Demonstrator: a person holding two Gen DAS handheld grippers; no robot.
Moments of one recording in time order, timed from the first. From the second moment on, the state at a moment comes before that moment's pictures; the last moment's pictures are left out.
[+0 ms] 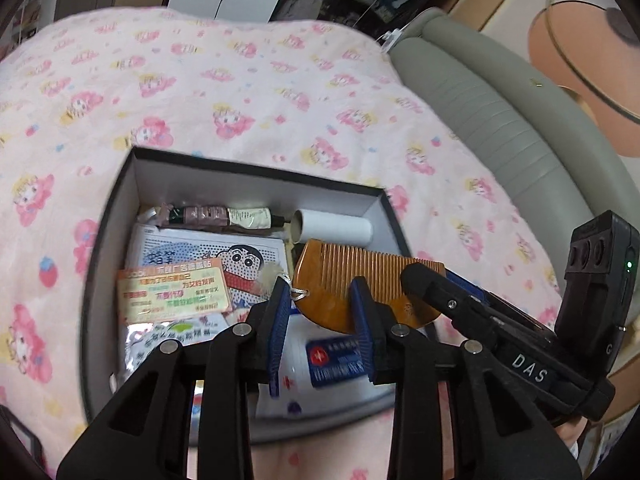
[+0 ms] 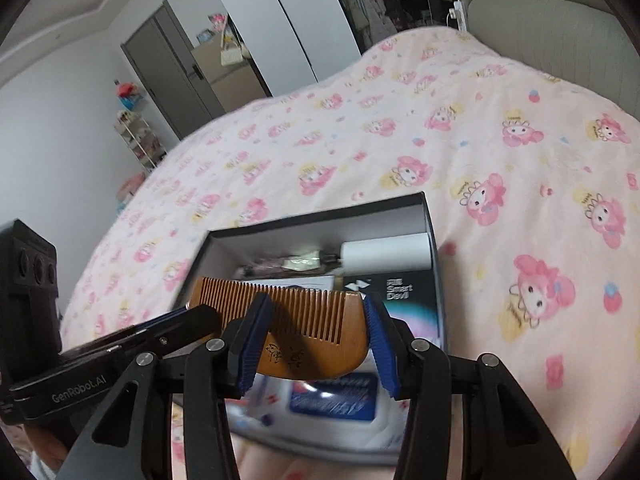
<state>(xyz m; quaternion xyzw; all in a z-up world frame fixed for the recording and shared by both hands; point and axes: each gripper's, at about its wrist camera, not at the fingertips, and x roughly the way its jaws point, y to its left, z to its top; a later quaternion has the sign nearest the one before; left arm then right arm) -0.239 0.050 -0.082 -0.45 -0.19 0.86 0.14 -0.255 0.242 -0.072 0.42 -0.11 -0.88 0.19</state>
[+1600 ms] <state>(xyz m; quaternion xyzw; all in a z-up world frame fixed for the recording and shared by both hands) -0.089 0.035 -0.011 -0.41 -0.10 0.89 0.17 -0.105 0.200 -0.022 0.35 -0.07 -0.93 0.12</state>
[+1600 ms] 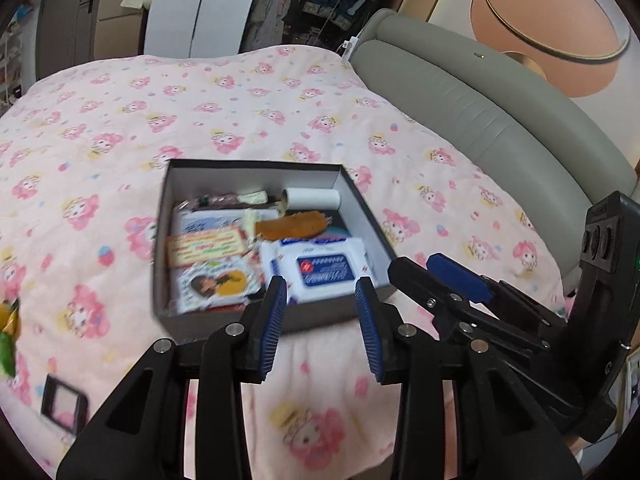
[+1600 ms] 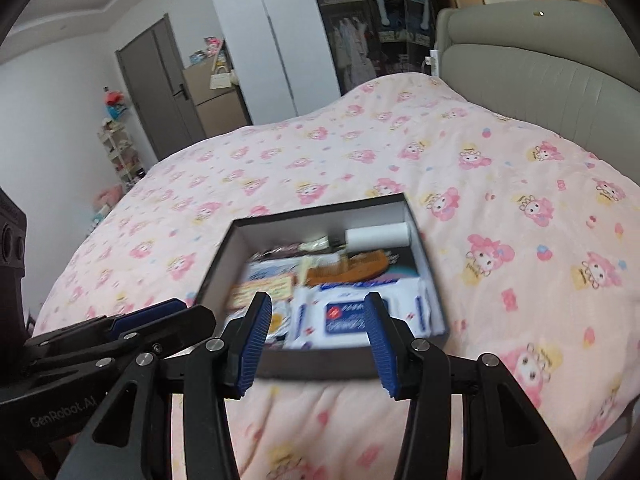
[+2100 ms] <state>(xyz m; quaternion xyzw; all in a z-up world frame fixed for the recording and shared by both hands) -0.006 -0.038 -0.053 -0.43 -0.15 0.88 0.10 -0.043 0.126 -0.057 0.39 -0.04 -0.90 0.20</state>
